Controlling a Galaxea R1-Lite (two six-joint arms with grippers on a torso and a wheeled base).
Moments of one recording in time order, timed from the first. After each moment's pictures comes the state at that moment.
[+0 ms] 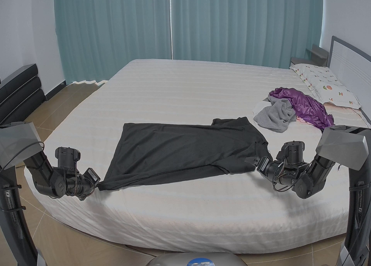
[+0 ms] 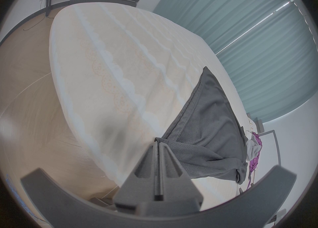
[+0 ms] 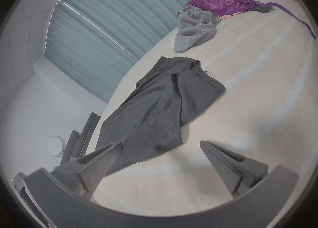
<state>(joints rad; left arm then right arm) 0.06 2.21 -0.69 -0.70 -0.13 -0.81 0.20 2.39 -0.82 -1.05 0.17 0.74</state>
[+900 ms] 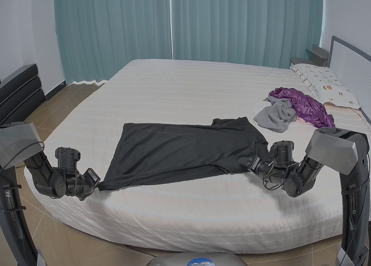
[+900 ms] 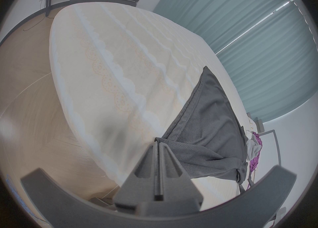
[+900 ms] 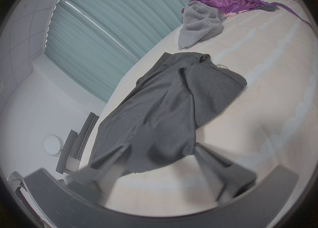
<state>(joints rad) 0.06 2.21 -0.69 -0.70 -0.14 -0.81 0.25 2.47 -0.96 -1.00 0.12 0.75</state>
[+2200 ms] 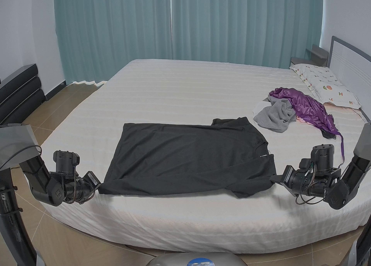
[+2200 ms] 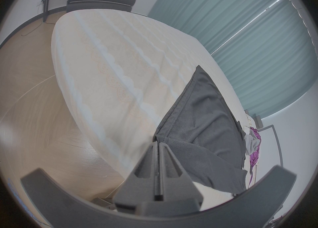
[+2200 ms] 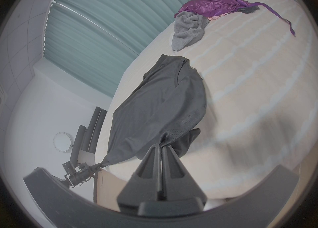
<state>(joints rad) 0.02 2.14 -0.57 -0.79 -0.10 -0.79 0.18 2.02 -0.42 -1.01 0.27 0.75</state>
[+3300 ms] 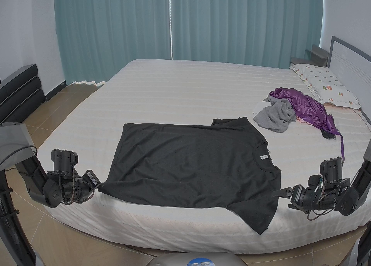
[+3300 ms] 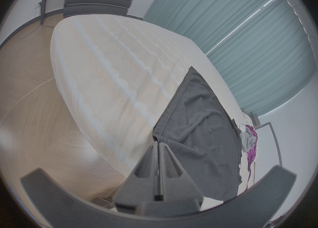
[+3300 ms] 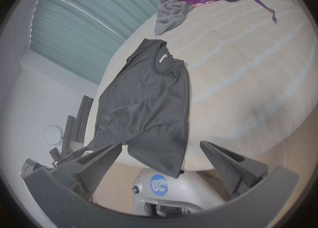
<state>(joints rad) 0.00 2.08 -0.52 -0.80 -0.10 -0.79 0.10 1.94 -0.27 -0.86 0.34 0.63</state>
